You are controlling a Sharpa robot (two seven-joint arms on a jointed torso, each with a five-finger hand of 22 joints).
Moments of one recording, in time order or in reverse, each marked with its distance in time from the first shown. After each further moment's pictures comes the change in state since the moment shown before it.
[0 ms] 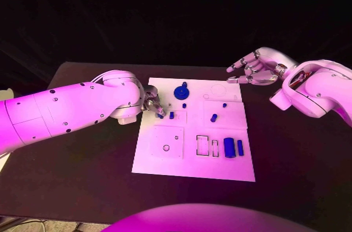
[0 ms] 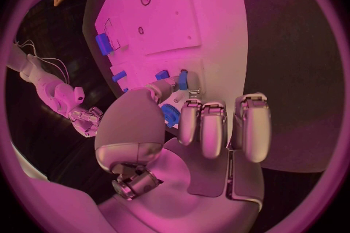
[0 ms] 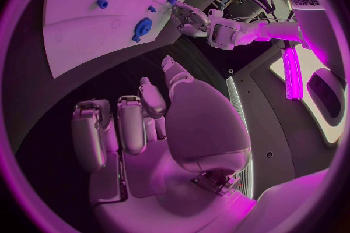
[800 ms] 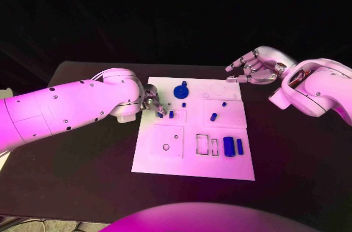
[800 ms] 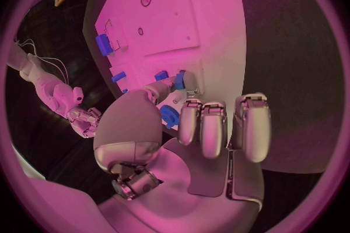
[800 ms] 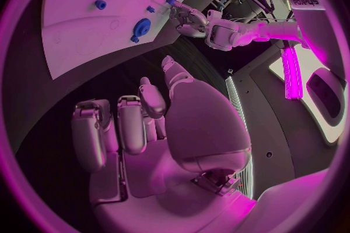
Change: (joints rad) left arm 0.002 0.007 0.001 -0.014 0.010 0.023 -0.002; left_hand -0.066 -0.033 -0.038 0.021 -0.002 0.023 -0.020 0.001 0.006 0.000 0.000 0.000 0.000 0.000 0.000 0.000 0.000 0.000 0.000 0.000 0.000 0.000; right arm 0.000 -0.002 0.000 0.007 0.001 0.001 0.000; right_hand 0.000 0.000 -0.003 -0.003 0.000 0.000 0.000 0.000 0.000 0.000 0.000 0.000 -0.003 0.000 0.000 0.000 0.000 0.000 0.000 0.000 0.000 0.000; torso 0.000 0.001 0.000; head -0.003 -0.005
